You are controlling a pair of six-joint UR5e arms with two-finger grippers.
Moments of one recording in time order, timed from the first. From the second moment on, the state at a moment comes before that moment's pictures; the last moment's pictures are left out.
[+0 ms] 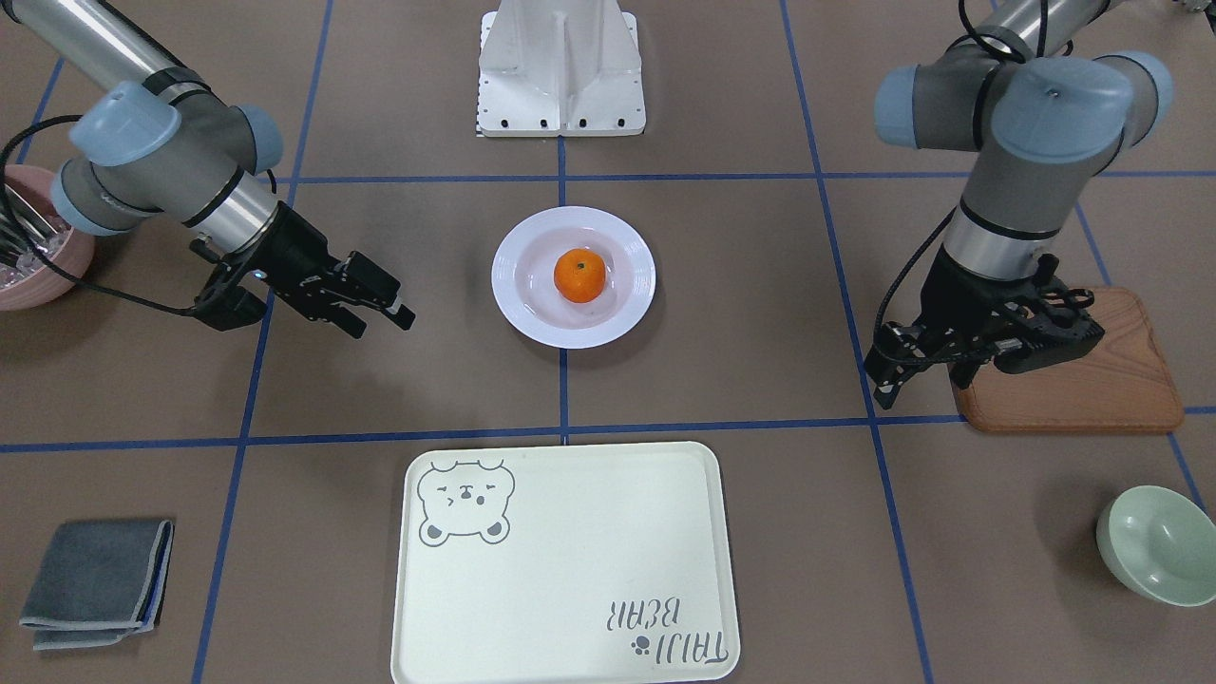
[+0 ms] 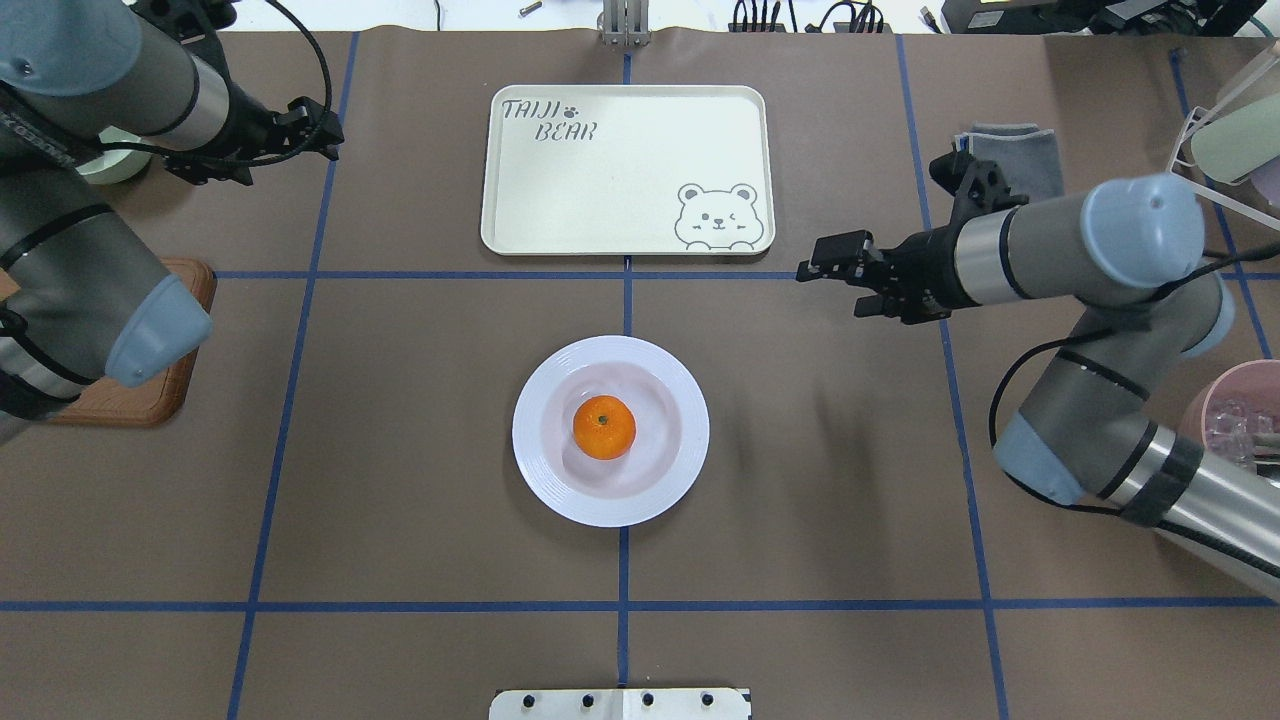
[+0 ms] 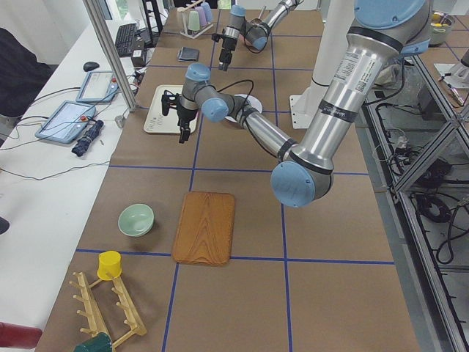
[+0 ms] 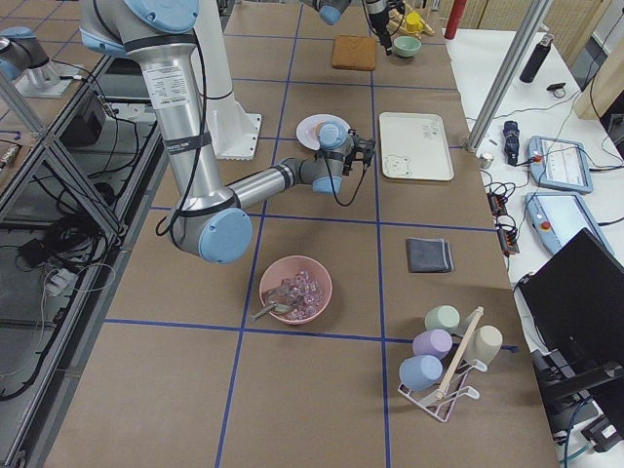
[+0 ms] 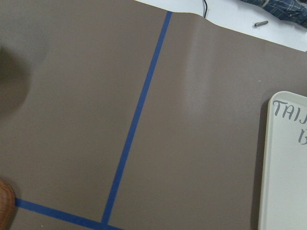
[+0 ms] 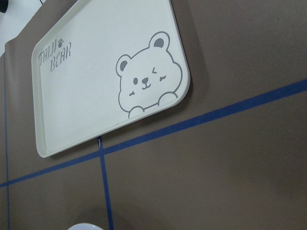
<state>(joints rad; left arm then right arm) -0.98 -2.00 -1.72 -1.78 -1.92 -1.09 0.67 -1.27 1.58 -0.45 1.93 1.68</state>
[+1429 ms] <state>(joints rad) -1.06 -1.99 -1.67 -1.77 -2.01 -0.96 0.44 -1.19 1.48 -0.30 1.68 1.81</state>
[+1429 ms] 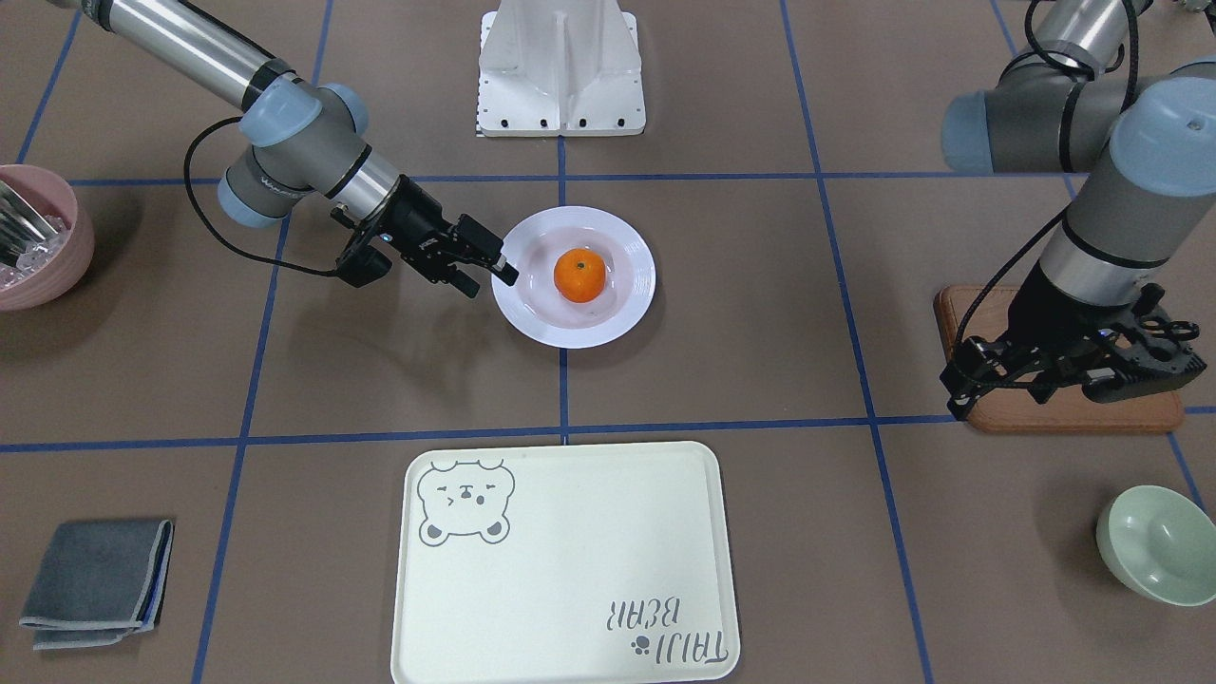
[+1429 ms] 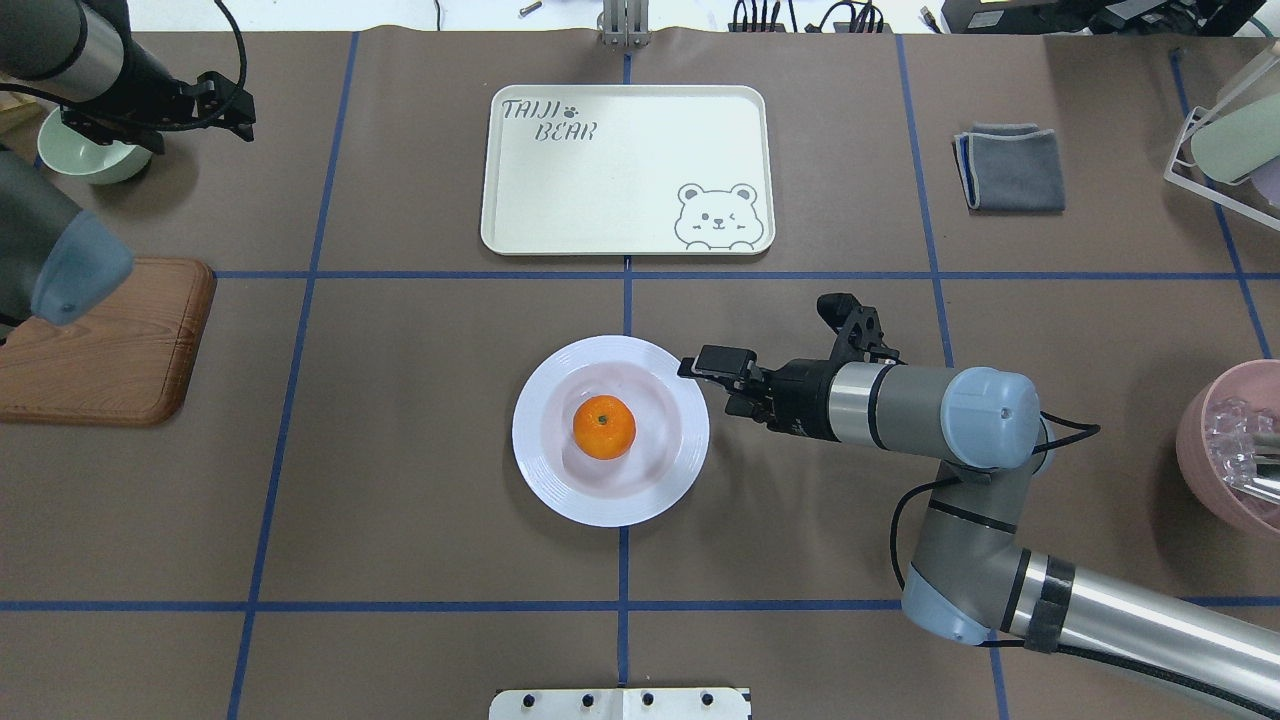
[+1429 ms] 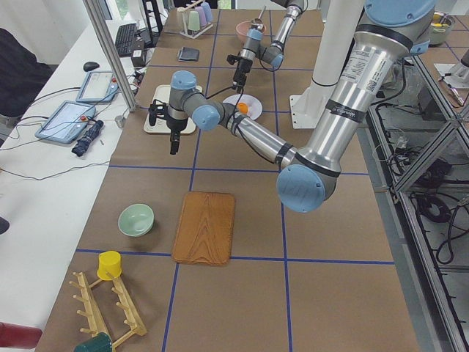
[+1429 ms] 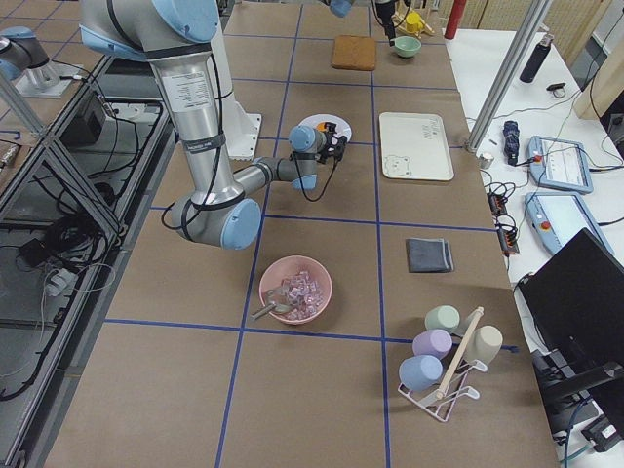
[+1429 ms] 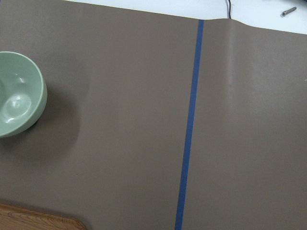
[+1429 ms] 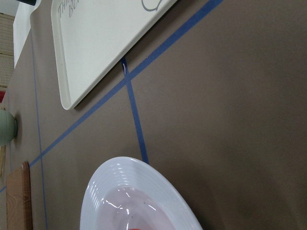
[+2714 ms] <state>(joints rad) -1.06 -1.99 -1.65 -1.78 -2.01 -0.96 0.37 -1.15 1.44 -0.30 1.62 1.82</state>
